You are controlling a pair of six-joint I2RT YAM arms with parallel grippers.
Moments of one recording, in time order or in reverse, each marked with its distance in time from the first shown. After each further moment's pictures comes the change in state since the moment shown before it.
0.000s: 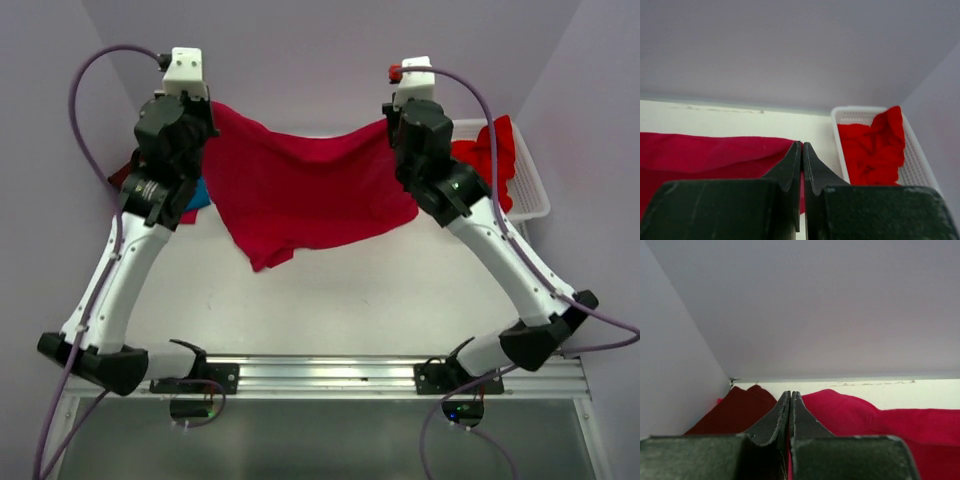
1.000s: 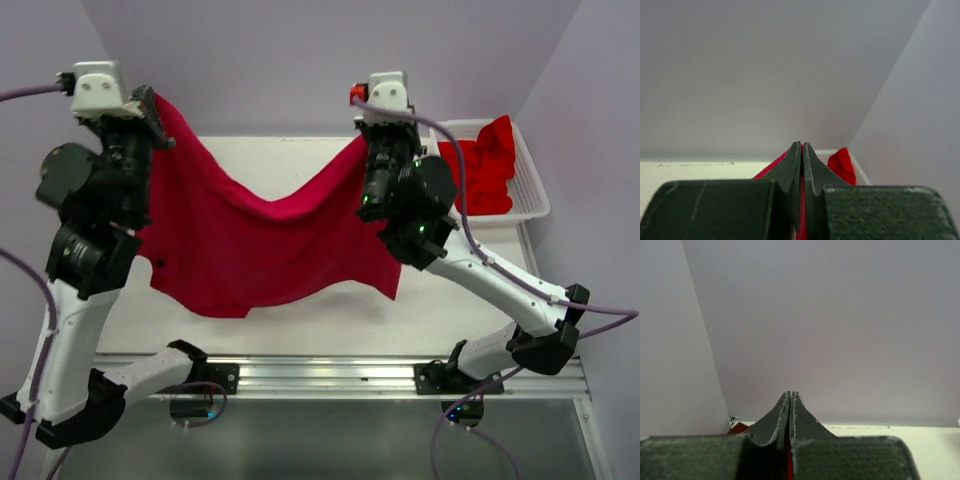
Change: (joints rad) left arm -0.134 -0.296 0.072 -0.016 -0.074 0.048; right arm 0.472 -0.077 -0.149 0.941 0.440 -0.871
